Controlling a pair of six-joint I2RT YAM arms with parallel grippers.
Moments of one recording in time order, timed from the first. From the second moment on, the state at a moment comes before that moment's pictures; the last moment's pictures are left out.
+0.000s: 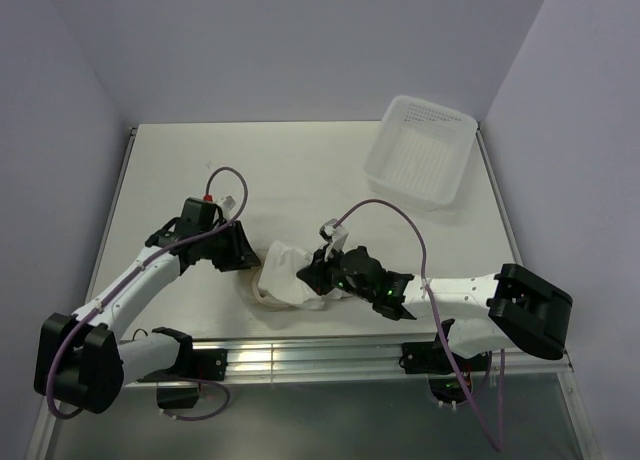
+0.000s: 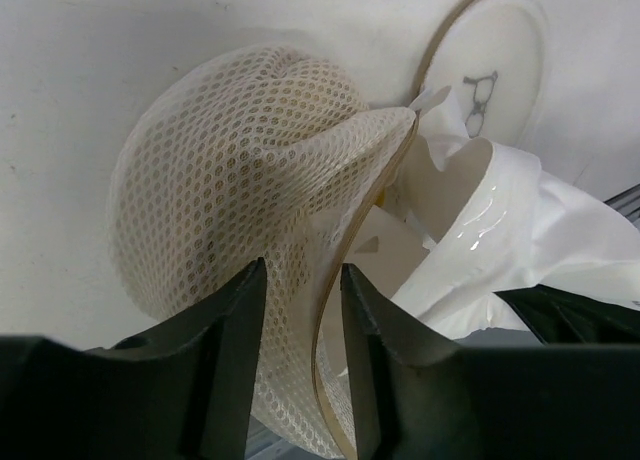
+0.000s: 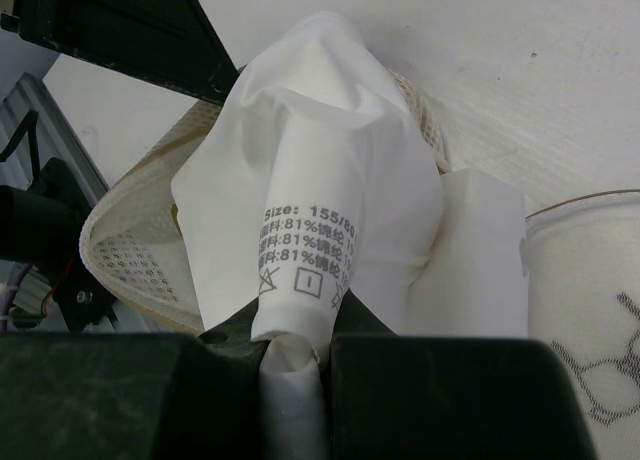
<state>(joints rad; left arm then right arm) -0.32 1.12 0.70 -0.53 0.38 -0.57 1.06 1.30 0.45 0.51 0.11 0.52</state>
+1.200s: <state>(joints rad) -0.42 1.04 0.77 -0.45 0.33 -0.57 1.06 1.18 0.42 0.45 0.09 0.51</state>
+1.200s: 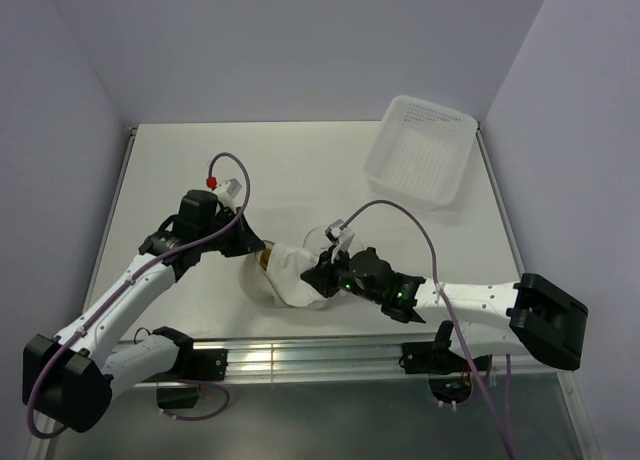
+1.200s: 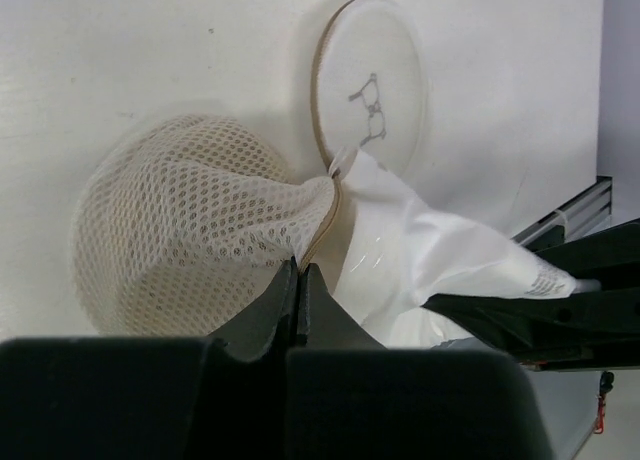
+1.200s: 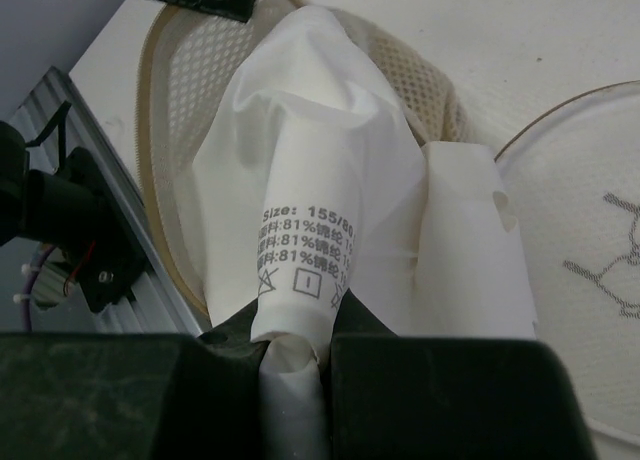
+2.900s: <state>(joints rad) -0.53 0.74 0.40 0.03 0.57 -1.09 1.09 1.50 0.74 0.21 0.56 0.98</state>
